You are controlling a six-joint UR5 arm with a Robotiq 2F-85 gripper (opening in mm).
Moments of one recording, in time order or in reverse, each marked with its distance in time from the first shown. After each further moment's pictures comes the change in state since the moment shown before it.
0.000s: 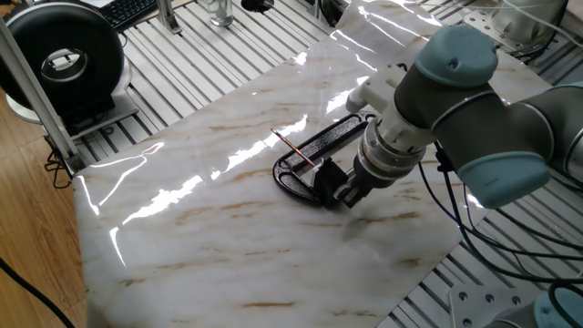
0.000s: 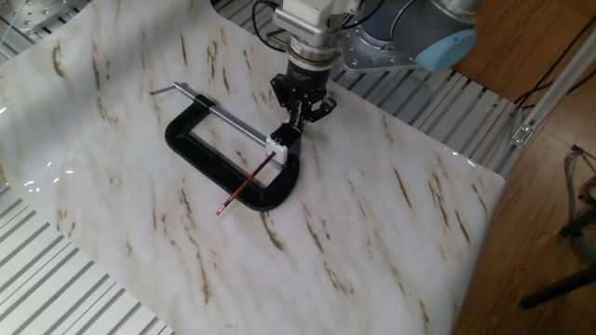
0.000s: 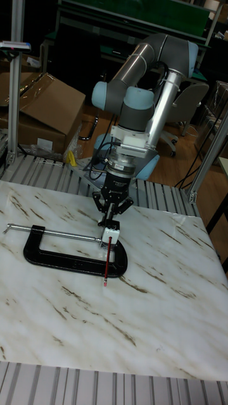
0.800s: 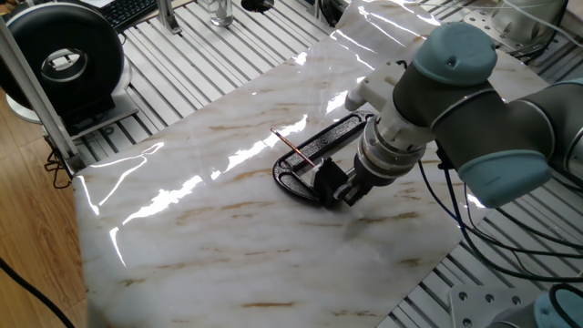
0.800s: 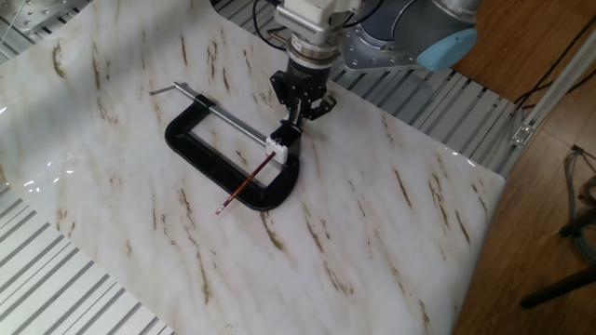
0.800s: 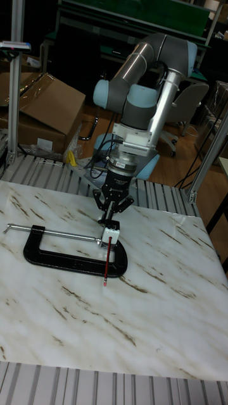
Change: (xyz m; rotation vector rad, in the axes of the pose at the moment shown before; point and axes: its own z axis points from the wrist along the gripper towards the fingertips) arm 0.000 -0.001 -0.008 0.029 0.012 0.003
